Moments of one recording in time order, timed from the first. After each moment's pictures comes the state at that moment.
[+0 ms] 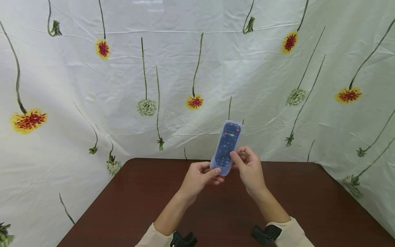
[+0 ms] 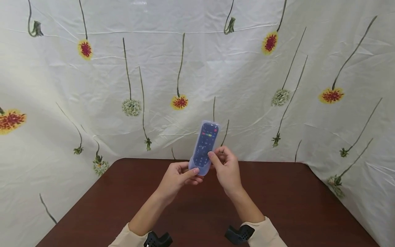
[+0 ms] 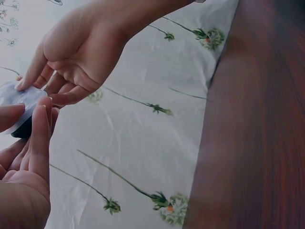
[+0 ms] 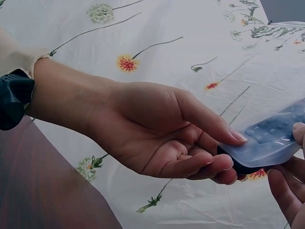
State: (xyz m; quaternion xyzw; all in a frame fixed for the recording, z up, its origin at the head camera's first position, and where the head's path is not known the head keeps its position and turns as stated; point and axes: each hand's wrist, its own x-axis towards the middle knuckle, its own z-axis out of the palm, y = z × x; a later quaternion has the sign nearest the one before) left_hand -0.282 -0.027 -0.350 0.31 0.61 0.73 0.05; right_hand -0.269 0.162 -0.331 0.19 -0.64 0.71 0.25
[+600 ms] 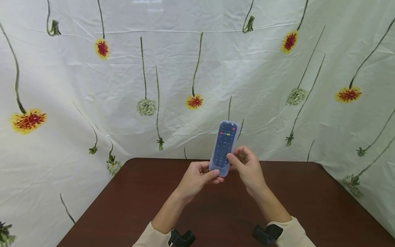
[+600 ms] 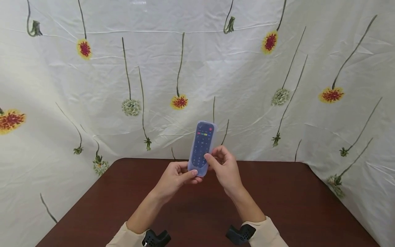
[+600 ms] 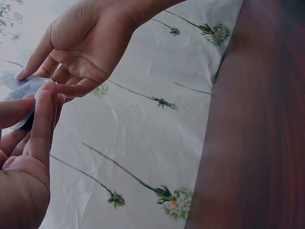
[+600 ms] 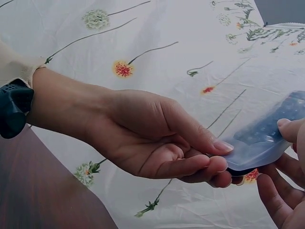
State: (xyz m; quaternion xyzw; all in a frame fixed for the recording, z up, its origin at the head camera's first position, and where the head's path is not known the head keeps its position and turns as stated) left_hand -0.286 -0.033 -0.349 0.35 0.60 0.72 0.07; right_hand -0.267 0.164 -0.328 0.19 -0.65 0.71 0.19
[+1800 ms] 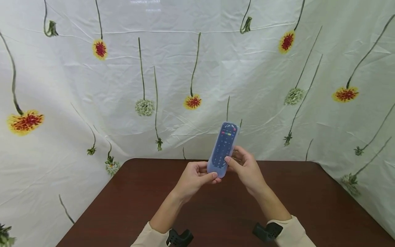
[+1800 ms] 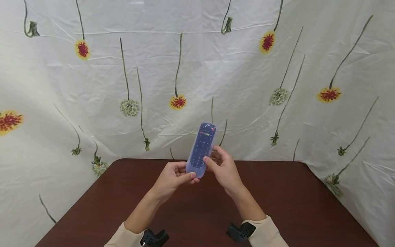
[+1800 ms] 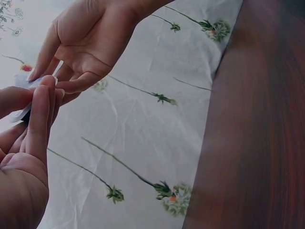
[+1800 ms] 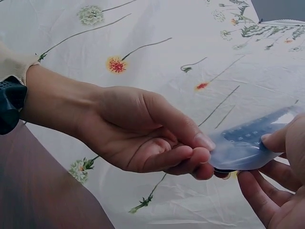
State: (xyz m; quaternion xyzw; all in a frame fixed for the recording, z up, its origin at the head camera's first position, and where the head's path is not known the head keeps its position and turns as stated) left_hand -0.287 -0.036 -0.349 0.34 0.61 0.71 0.07; right_hand -0.269 0.173 -0.328 0.24 -0.67 0.69 0.13
